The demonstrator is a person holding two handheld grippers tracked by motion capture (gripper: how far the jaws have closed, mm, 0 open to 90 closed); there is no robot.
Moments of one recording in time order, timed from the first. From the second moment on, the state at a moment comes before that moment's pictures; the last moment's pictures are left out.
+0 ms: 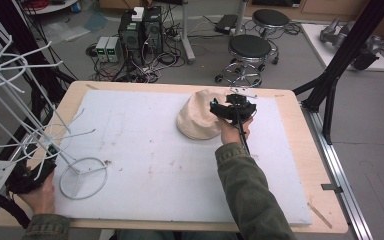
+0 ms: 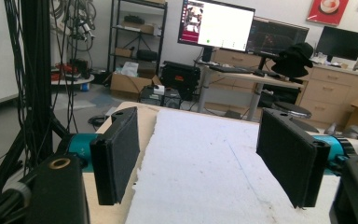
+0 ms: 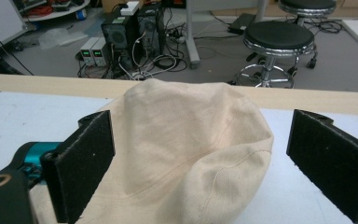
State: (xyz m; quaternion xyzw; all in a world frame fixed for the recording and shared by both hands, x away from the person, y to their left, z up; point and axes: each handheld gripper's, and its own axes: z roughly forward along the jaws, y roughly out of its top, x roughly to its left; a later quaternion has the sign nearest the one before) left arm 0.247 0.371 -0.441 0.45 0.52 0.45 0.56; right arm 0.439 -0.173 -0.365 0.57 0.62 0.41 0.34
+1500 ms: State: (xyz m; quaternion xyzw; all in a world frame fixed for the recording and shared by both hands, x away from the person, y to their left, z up) left arm 0.245 0.374 -0.443 0.44 0.54 0.46 0.56; right arm 0.466 -0.158 -0.440 0.67 0.64 0.30 0.22
